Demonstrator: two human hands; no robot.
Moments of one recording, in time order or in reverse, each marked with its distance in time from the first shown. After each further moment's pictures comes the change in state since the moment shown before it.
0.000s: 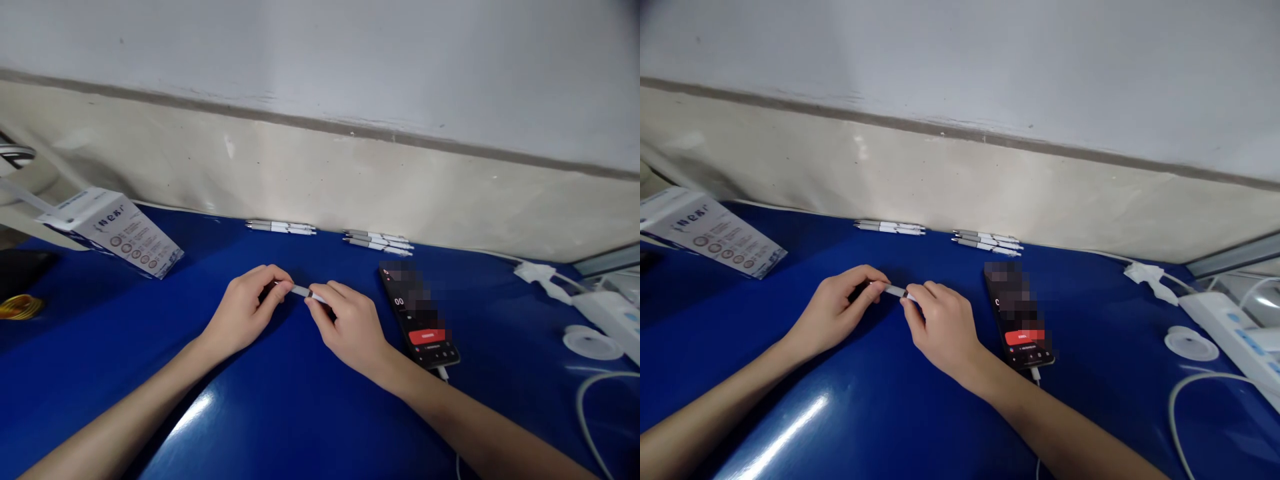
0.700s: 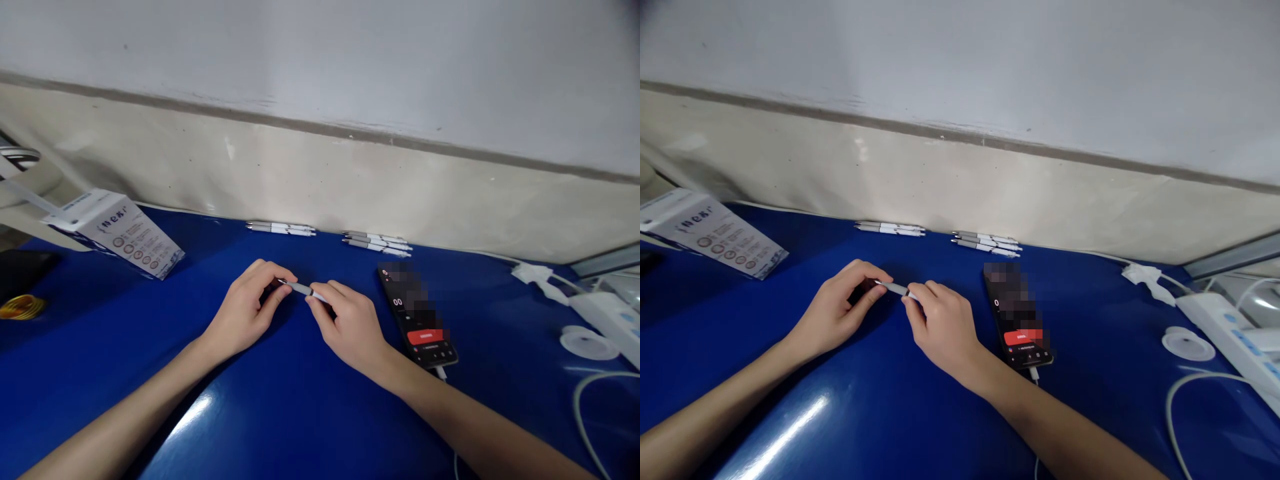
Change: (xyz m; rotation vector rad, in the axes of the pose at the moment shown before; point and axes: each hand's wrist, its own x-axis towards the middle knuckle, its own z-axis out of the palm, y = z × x) left_hand 0.000 0.000 0.000 -0.004 0.037 0.097; right_hand 0.000 0.000 -0.001 0.007 -0.009 0.024
